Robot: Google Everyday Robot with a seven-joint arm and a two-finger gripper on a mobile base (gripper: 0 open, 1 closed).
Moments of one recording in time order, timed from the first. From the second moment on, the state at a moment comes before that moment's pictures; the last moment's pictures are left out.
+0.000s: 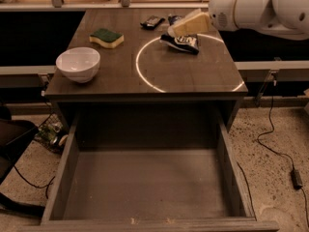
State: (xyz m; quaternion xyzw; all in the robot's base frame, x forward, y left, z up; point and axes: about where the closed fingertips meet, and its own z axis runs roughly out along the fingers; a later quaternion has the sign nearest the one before) arm 0.700 -0.112 1.012 -0.41 0.68 0.12 0.60
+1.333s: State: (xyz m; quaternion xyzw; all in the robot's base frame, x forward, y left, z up) arm 0.831 0.047 0.956 -0.40 0.64 0.21 0.61
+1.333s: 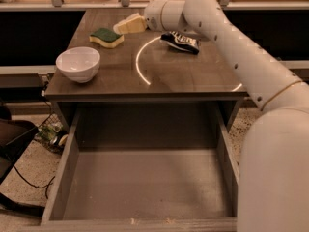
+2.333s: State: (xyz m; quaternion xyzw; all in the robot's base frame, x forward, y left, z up) arm 0.851 0.140 0.877 -0.43 0.66 0.25 0.56
